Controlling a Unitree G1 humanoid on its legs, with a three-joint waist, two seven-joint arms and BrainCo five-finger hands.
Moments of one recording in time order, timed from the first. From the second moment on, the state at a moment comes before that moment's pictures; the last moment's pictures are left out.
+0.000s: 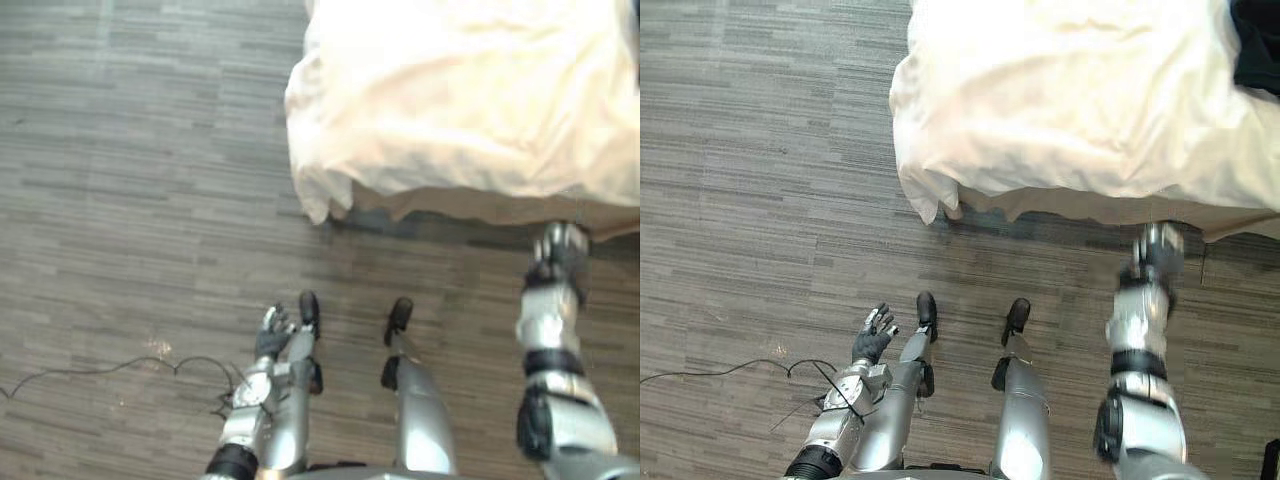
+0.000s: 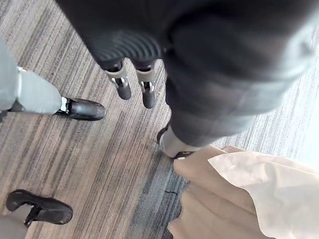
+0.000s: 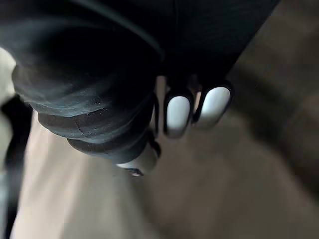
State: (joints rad) left arm 0.00 0.03 -0.07 0.58 -0.34 -0.20 0.08; right arm -0.37 -0.30 -0.51 0.72 0.77 -0.19 -0.17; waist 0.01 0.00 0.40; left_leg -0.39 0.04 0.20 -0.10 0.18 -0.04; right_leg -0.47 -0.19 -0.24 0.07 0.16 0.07
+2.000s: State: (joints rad) left arm -0.05 0.03 0.06 0.78 -0.41 -0.17 0.04; right arm -0.19 -0.02 0.18 0.83 0.60 -0.08 0.15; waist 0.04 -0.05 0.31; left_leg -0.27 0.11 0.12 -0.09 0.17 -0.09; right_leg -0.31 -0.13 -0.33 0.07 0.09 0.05
